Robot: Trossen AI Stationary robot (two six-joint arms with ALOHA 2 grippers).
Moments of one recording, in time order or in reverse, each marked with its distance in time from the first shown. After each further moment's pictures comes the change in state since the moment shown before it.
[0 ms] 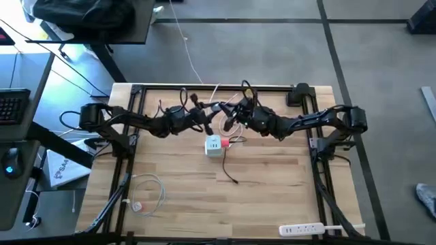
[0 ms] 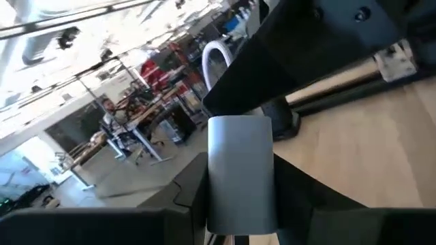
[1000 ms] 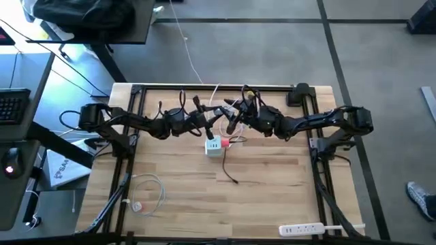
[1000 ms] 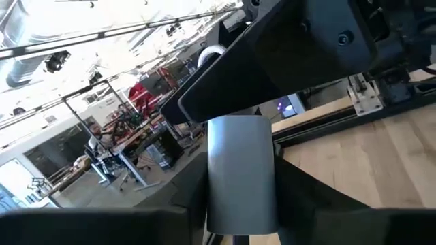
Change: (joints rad) left arm -0.029 -0.002 0.006 0.016 0.056 -0.003; right arm 0.023 -0.092 -0.004 -0.010 -0.028 -0.337
